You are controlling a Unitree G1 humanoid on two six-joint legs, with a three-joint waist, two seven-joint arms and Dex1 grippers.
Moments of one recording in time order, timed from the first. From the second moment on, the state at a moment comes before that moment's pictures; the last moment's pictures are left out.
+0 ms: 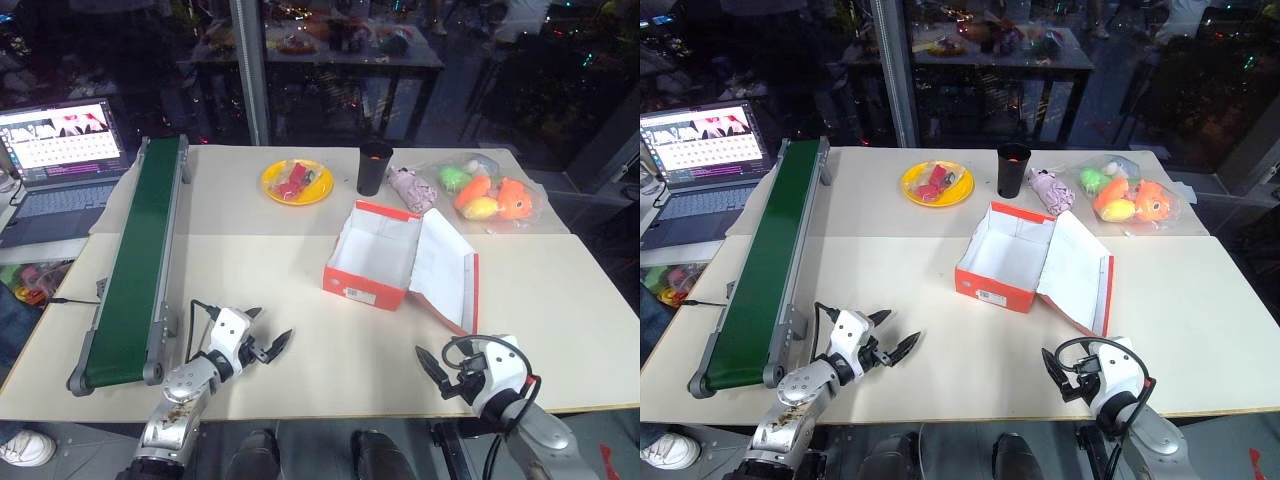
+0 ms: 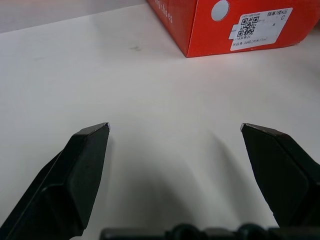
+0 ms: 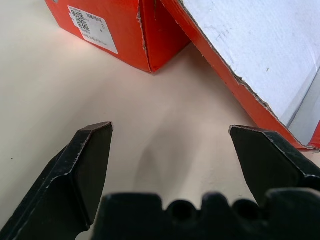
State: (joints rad) left arm 0.01 0.32 -0.03 0.04 -0.16 0.05 -0.59; right arm 0.33 -0.37 -0.14 -0.38 0.28 0.31 0.42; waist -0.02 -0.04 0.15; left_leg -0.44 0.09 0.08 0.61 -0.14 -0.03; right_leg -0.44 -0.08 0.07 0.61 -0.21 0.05
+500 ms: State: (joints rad) left arm -0.18 0.36 0.04 0.05 -0.31 0.18 -0.70; right arm 0.32 -0.50 -0.24 -0.63 0.42 0.56 0.43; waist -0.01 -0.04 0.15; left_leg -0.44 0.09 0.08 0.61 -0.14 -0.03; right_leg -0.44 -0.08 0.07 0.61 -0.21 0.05
